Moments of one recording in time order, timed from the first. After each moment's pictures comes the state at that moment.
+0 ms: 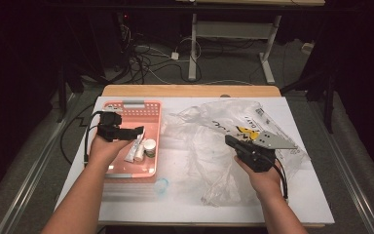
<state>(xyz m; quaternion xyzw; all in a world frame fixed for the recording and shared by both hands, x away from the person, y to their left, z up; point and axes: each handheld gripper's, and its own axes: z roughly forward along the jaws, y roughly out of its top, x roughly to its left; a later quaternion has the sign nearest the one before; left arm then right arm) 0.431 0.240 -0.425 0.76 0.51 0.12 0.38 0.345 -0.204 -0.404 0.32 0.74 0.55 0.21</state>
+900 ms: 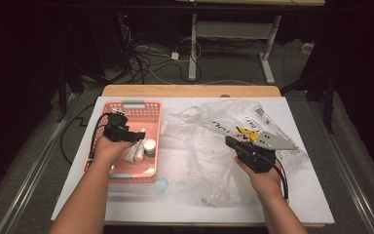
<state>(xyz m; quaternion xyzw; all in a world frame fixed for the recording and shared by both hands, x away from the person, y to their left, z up) 0.449 0.231 -0.446 0.80 0.52 0.07 0.30 0.344 -0.205 -0.406 0.32 0.74 0.55 0.21</state>
